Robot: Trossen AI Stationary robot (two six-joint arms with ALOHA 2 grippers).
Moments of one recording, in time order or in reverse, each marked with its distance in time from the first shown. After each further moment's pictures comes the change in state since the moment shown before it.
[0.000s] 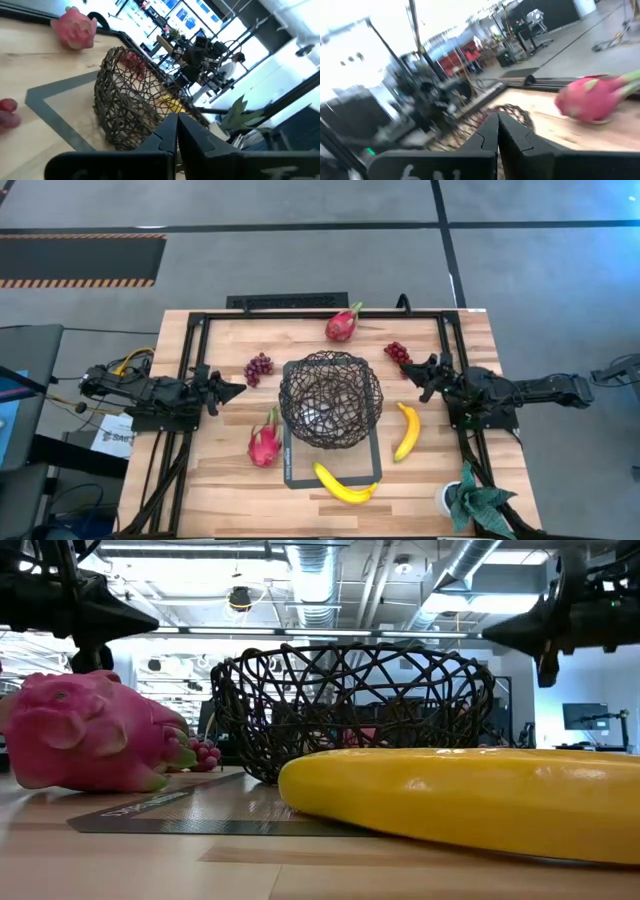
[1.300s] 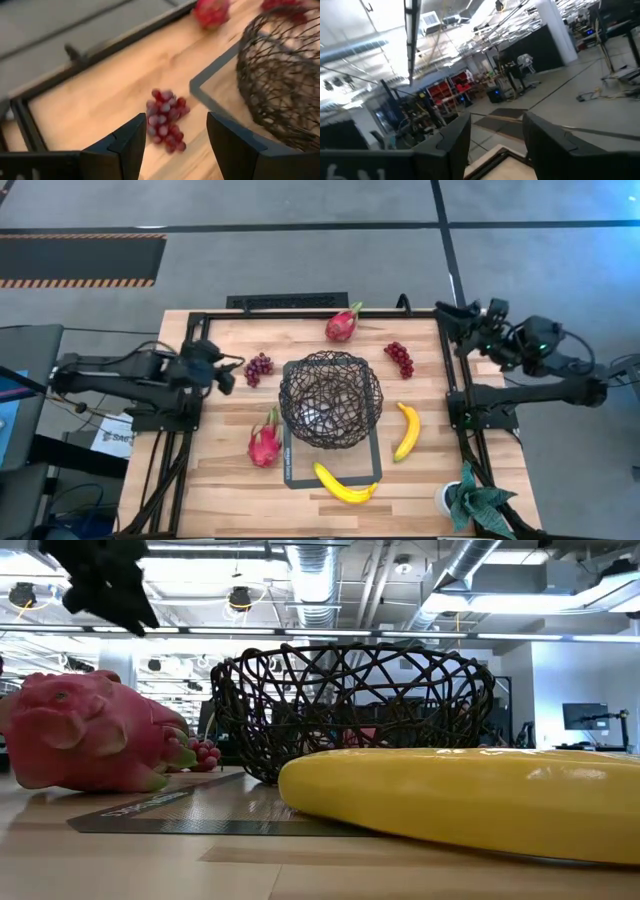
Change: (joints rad) left arm 0.233 0.752 0.717 -0.893 -0.136 0.038; right arm -0.087 0.288 0.877 -0.447 0.025 -0.203
